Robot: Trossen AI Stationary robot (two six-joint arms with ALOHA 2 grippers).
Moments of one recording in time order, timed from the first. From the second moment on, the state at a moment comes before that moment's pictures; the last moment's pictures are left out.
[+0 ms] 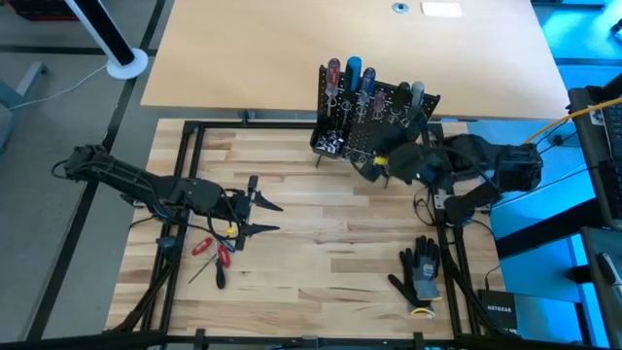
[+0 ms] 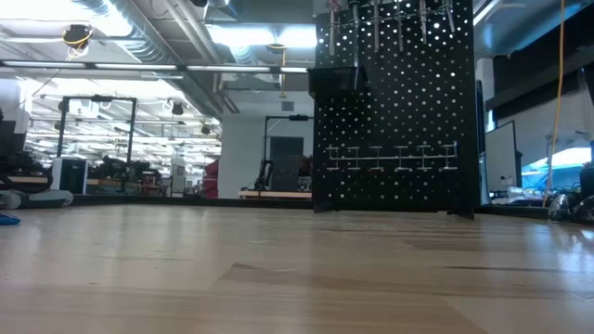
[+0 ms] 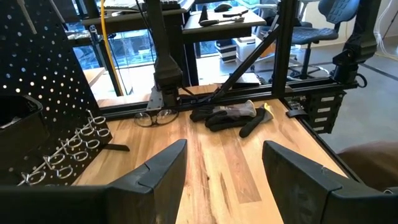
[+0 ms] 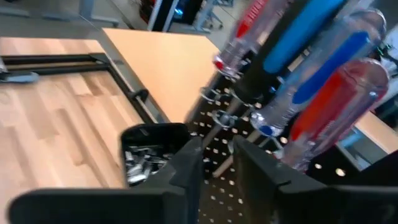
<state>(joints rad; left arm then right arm) -0.28 1.06 0.76 0.12 -0.20 0.06 0.21 1.43 1.84 -1.08 1.00 0.15</state>
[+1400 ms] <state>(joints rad) -0.28 1.06 0.76 0.11 -0.20 0.06 0.12 1.43 1.84 -1.04 1.06 0.05</state>
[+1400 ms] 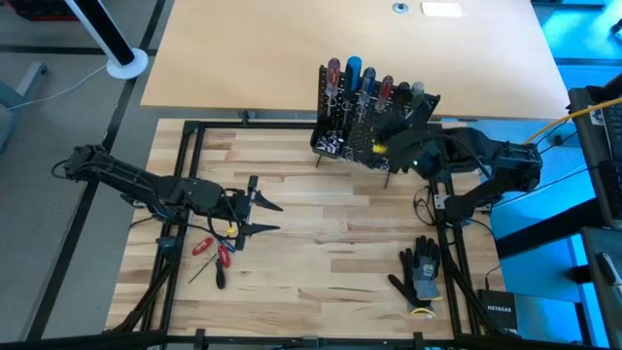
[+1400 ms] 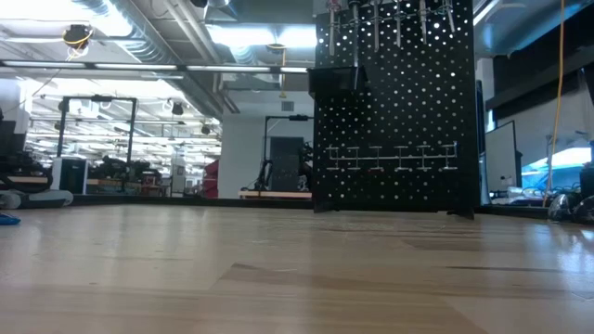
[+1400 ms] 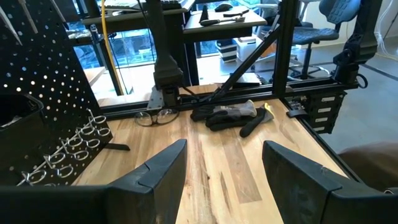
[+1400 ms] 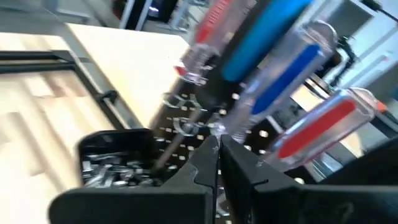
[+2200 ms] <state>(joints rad) -0.28 1.06 0.76 -0.17 -0.19 -0.24 0.64 1.46 1.25 -0.62 0.76 0.42</state>
